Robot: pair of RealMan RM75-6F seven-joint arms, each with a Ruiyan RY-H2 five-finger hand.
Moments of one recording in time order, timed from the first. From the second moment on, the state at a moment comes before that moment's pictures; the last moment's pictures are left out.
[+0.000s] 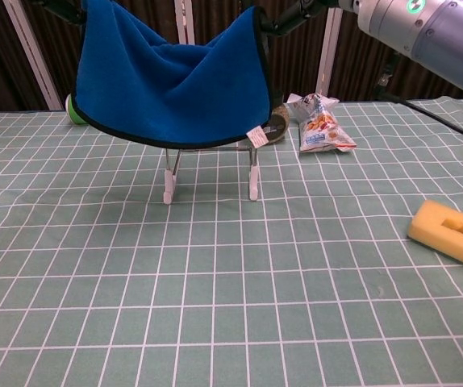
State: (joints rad) left arm -0.78 -1.40 -0.33 -1.39 1.41 1.18 0.11; right arm 0.99 -1.58 0.33 -1.18 -1.42 1.11 0.09
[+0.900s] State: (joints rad) left arm -0.87 -1.61 -0.25 -0.94 1.39 1.02 -0.17; right arm 1.00 -1.75 0.28 -0.95 -1.38 1.04 0.14
